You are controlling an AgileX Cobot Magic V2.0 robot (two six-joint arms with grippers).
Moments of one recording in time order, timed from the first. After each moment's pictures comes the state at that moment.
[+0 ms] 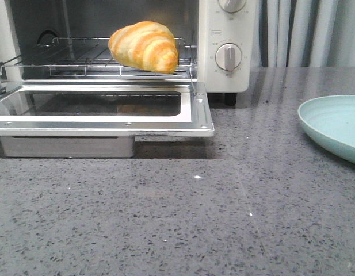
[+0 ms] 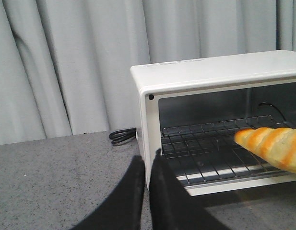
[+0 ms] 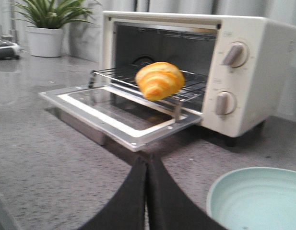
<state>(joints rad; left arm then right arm) -0.08 0.31 -0.44 -0.48 0.21 0.52 0.65 -0.01 0.02 -0.07 -0.02 -0.08</state>
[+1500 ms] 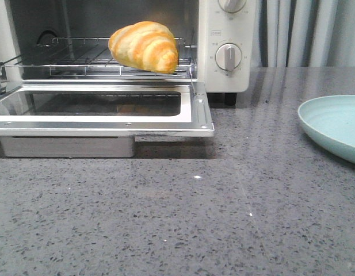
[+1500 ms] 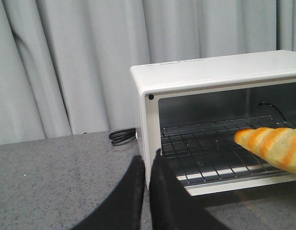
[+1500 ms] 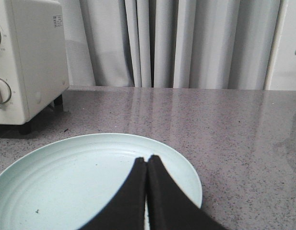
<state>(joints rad) -0.08 0.31 -0.44 -0.48 0.21 0.52 -0.06 -0.01 0.02 0.02 0.02 -0.08</state>
